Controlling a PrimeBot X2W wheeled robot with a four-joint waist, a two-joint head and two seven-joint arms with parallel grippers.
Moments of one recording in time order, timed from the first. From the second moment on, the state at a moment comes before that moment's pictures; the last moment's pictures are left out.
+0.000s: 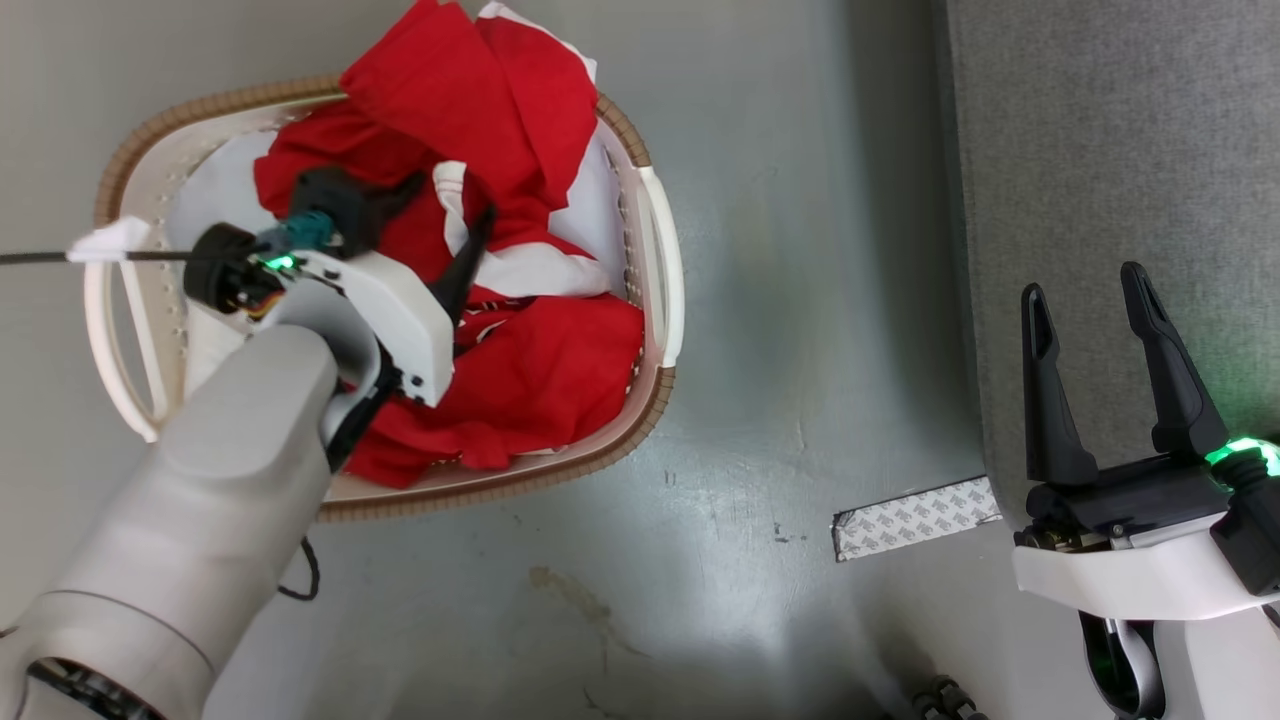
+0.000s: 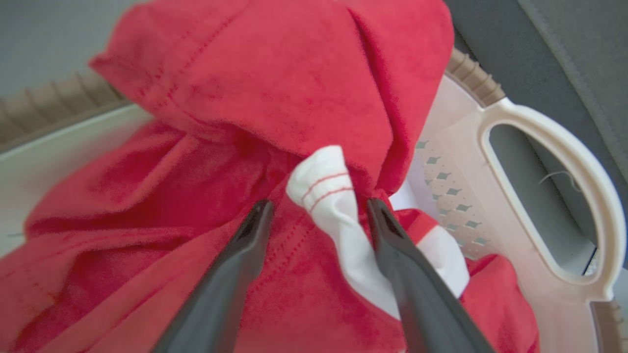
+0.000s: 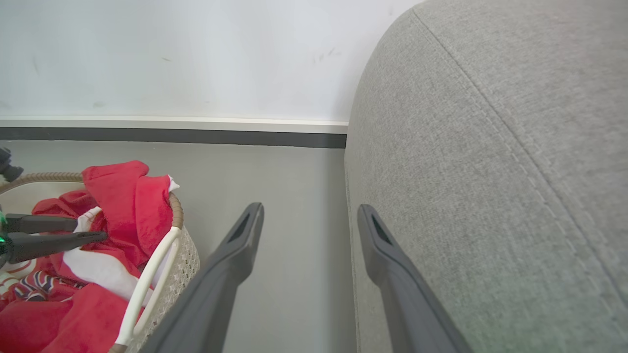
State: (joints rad) left arm -1.09 0.33 -0.90 0.93 -0.64 -0.13 -0.22; right arm -0.30 -0.05 0.08 -0.03 0.17 0.13 -0.26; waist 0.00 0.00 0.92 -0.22
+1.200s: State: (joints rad) left arm -0.61 0.36 -0.65 0.33 -0.68 -0.06 -0.26; right arm -0.20 -0.05 0.20 0.15 0.17 0.13 -0.26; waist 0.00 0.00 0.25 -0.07
